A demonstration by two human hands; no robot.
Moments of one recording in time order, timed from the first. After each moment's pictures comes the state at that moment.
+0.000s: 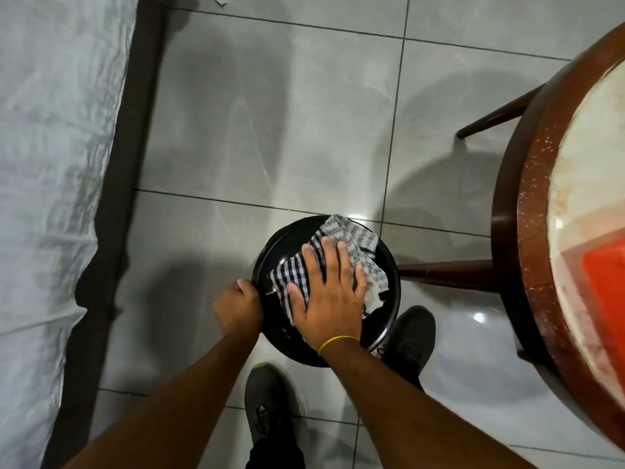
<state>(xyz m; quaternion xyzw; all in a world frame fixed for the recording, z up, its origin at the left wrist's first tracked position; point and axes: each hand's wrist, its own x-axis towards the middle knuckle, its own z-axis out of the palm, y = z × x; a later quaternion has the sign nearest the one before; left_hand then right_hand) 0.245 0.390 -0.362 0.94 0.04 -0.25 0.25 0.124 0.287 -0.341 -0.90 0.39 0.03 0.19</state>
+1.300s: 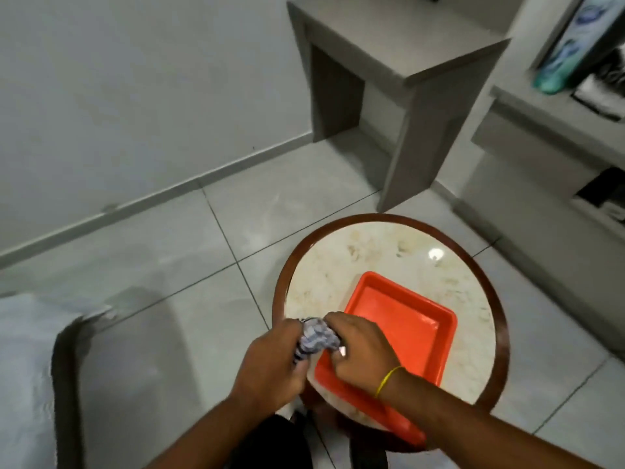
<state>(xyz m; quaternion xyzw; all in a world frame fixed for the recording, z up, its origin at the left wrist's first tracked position) 0.138 0.064 0.054 0.61 -0.73 -0.22 0.22 -0.065 0.021 0.055 -0.80 0.48 -0.17 0.32</state>
